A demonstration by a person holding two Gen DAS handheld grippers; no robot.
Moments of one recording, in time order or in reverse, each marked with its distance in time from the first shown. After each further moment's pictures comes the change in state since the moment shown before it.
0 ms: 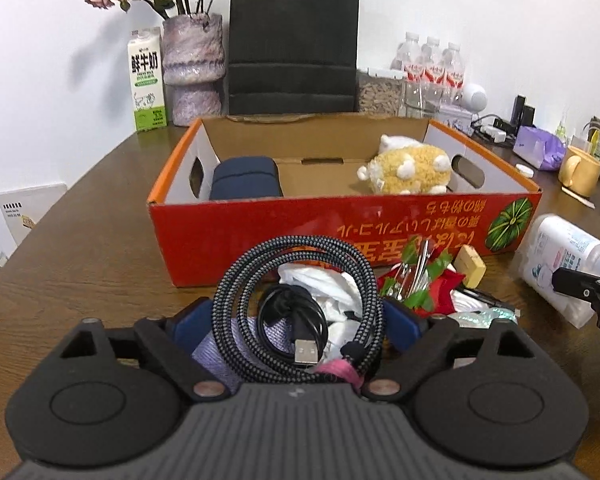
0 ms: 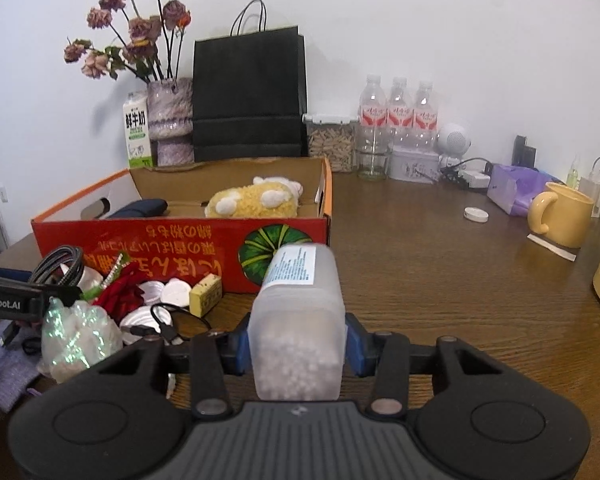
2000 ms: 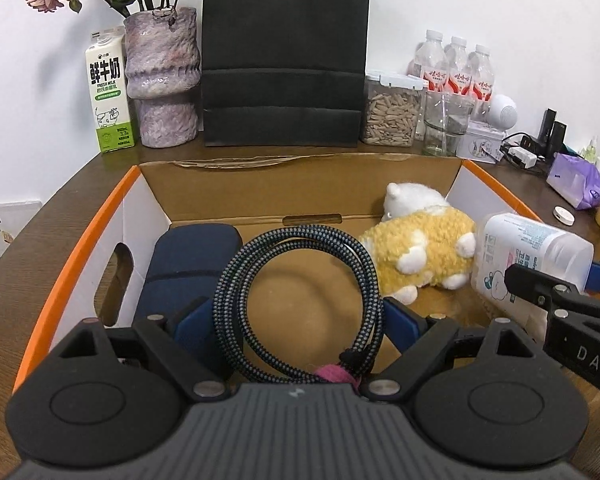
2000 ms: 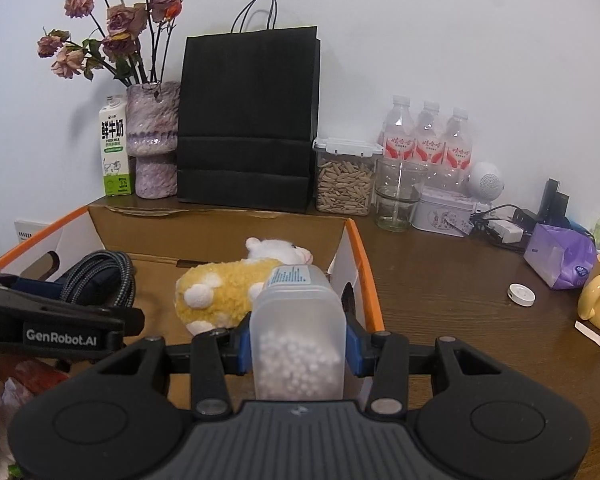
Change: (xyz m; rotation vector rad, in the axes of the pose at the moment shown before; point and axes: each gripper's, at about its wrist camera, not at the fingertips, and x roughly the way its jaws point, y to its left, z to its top) left arm 0.113 -0.019 0.085 -0.011 0.031 0.009; right arm 0.121 0.027 0.091 -0.062 -0.009 -0.038
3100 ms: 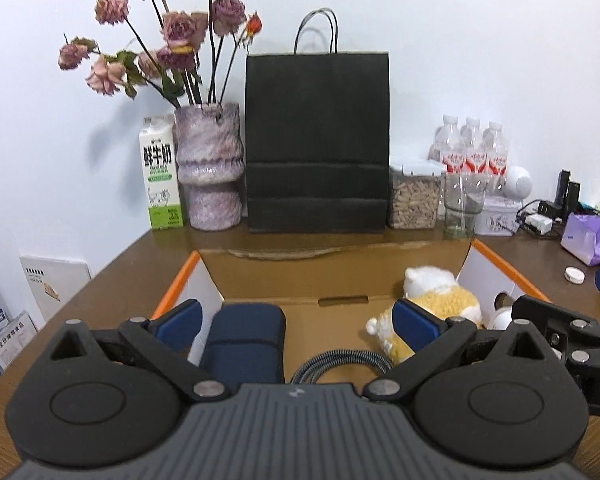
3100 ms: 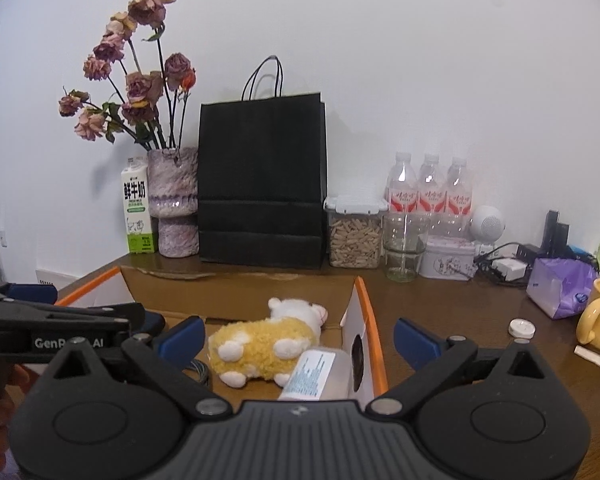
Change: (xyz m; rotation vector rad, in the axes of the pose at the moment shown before) left arm -0.061 0.001 0.005 -0.011 -0.265 0.116; right arm -0.050 0.000 0.014 0.034 -0.171 0.049
